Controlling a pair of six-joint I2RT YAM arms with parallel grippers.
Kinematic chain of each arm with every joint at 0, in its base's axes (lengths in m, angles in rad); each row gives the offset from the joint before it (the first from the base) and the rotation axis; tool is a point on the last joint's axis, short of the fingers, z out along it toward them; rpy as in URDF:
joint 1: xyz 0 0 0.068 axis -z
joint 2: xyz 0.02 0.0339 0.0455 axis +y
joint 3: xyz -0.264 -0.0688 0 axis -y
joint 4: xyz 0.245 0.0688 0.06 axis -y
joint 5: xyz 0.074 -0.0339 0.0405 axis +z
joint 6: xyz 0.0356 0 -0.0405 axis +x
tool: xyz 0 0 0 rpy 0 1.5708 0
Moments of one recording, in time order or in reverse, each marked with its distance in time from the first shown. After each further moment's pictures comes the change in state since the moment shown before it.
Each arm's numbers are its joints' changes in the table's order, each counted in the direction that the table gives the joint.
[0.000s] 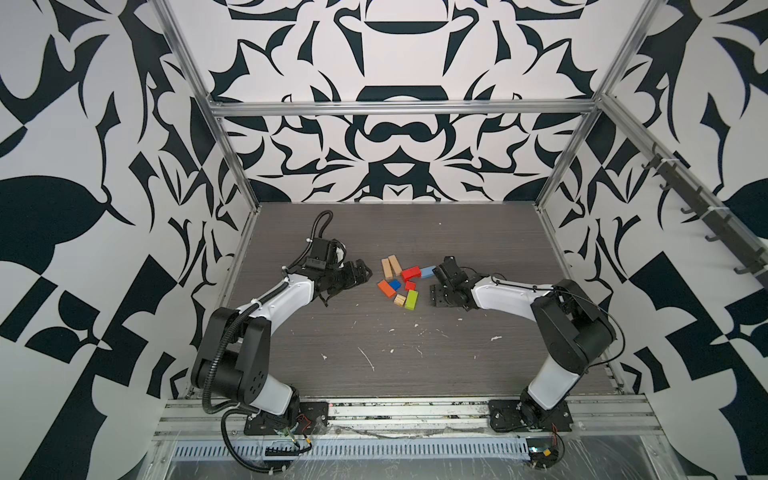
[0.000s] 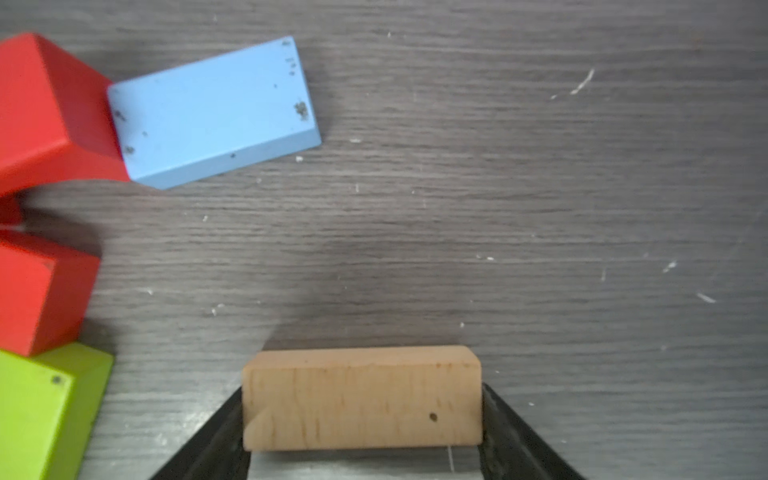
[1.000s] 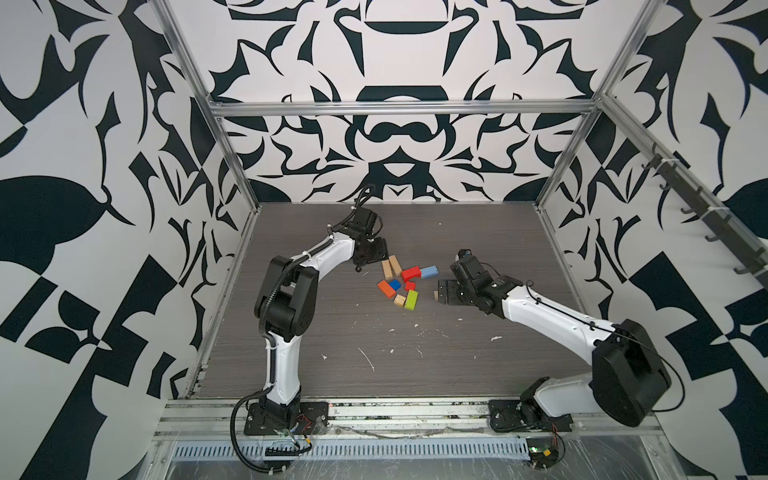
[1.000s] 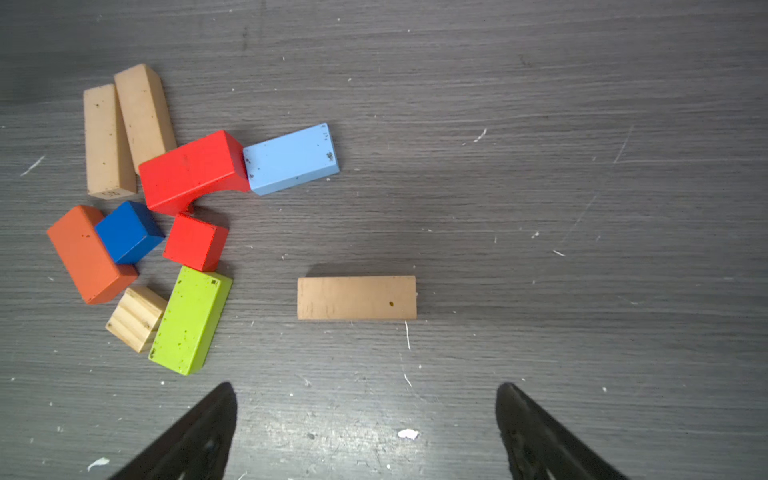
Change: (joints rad) left arm 0.141 0.511 0.638 -0.277 0.193 0.021; right arm 0.002 -0.343 -0.051 -0.156 0.028 0.011
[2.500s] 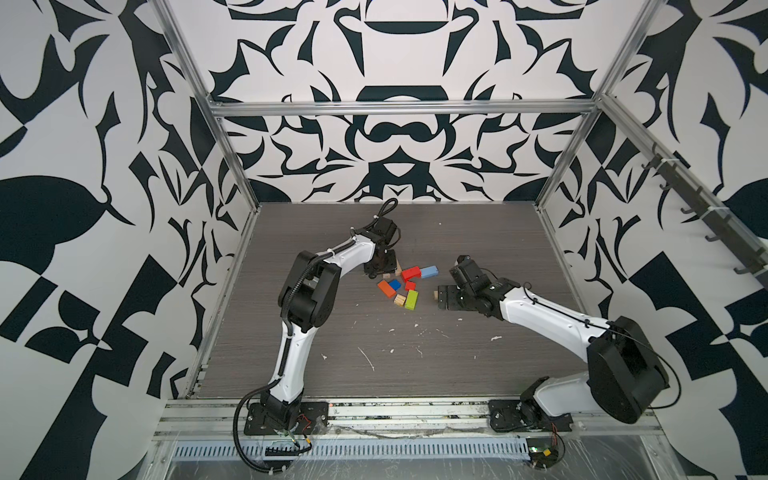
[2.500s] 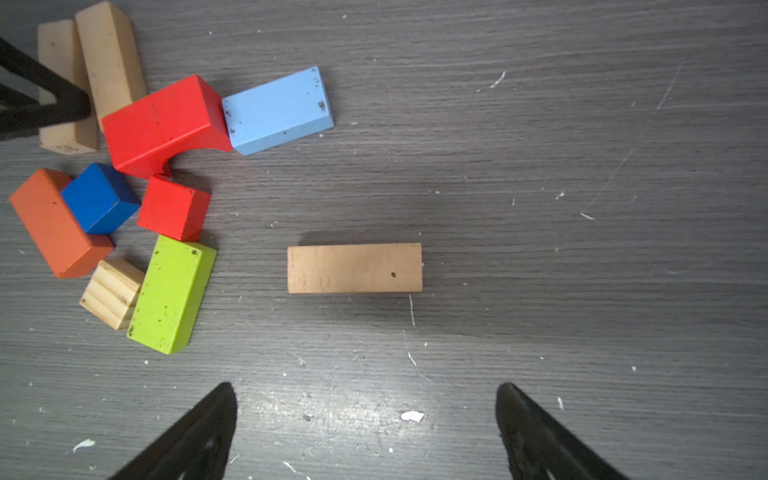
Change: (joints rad) left arm 0.079 0.163 0.128 -0.129 0.117 -0.009; right arm 0.000 0.029 -0.025 -0.003 0.042 0.019
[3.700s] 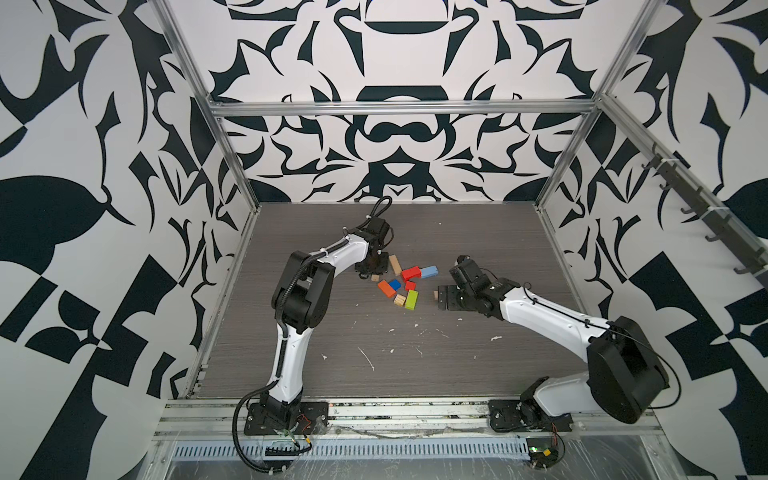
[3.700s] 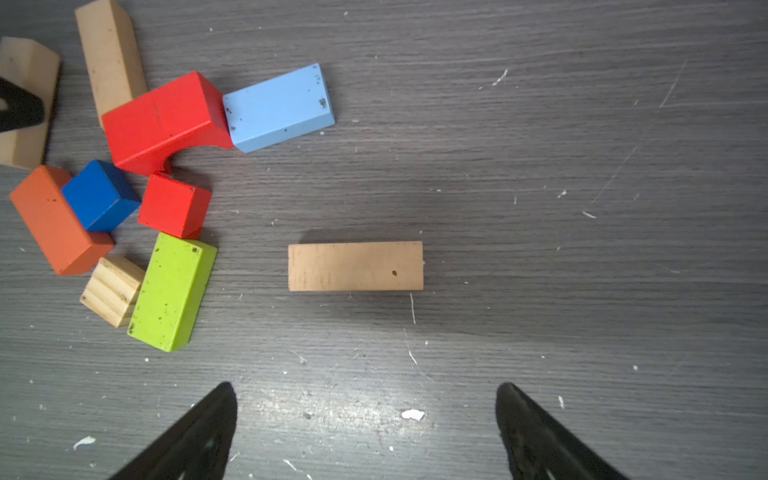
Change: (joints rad) left arm -0.029 -0.085 -0.093 -0.012 0.040 0.231; right arm 0.000 0.000 0.000 -0.004 0.003 -0.003
